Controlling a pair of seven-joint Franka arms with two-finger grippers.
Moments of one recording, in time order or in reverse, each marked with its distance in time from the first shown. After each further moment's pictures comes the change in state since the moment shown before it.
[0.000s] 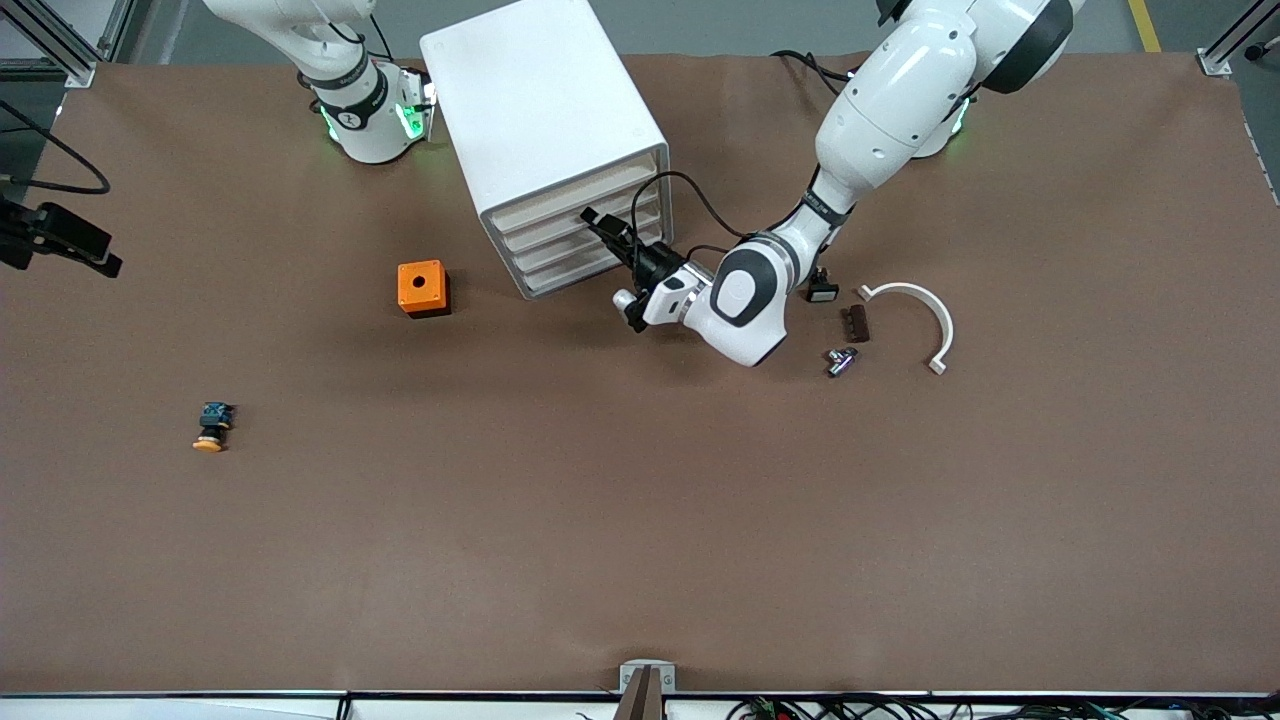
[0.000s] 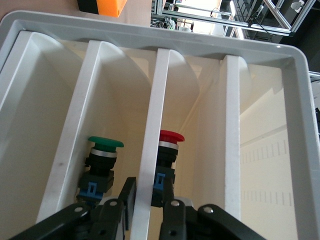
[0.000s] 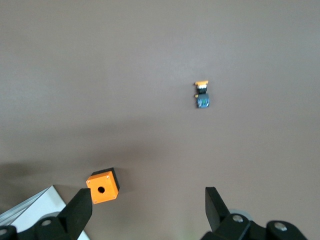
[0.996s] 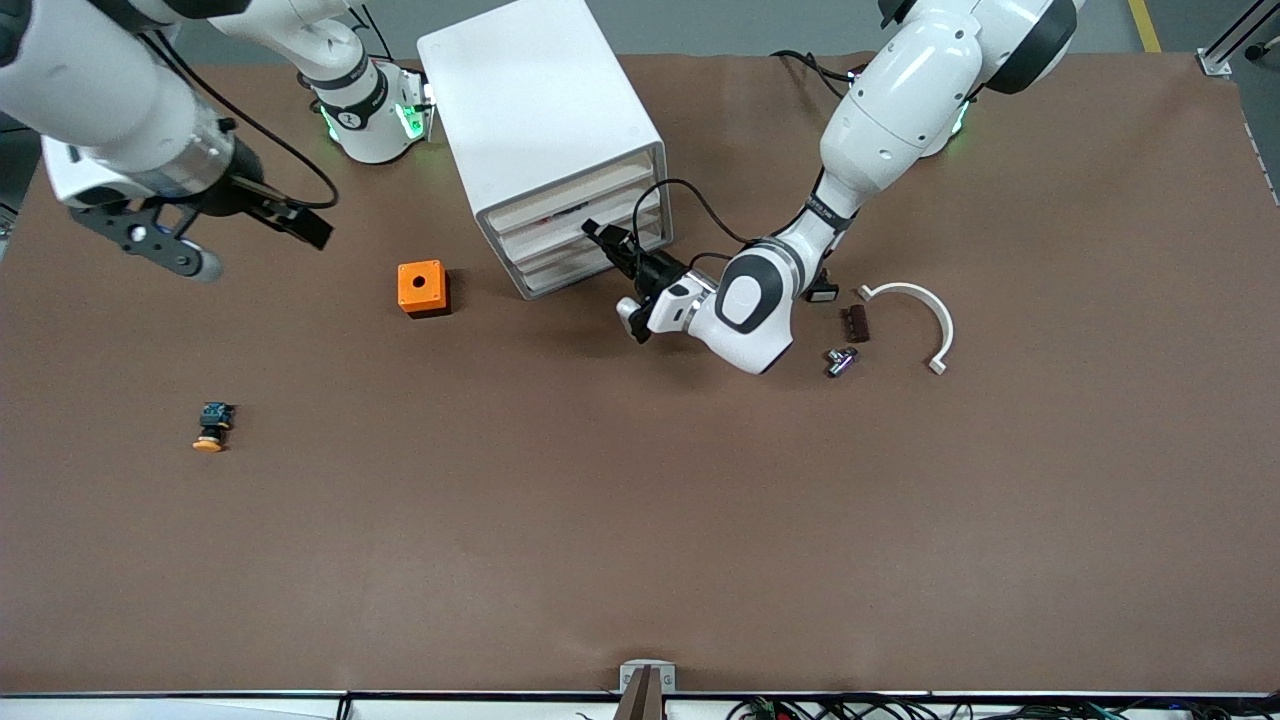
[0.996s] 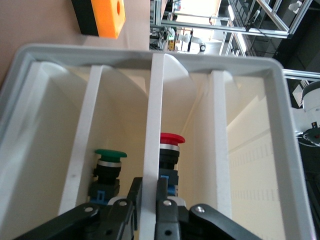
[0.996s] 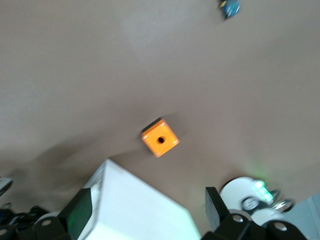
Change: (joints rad) left arm 0.016 0.000 0.019 0.029 0.004 0.010 0.027; right arm 0.369 0.015 0.009 -0.039 0.055 -0.109 0.763
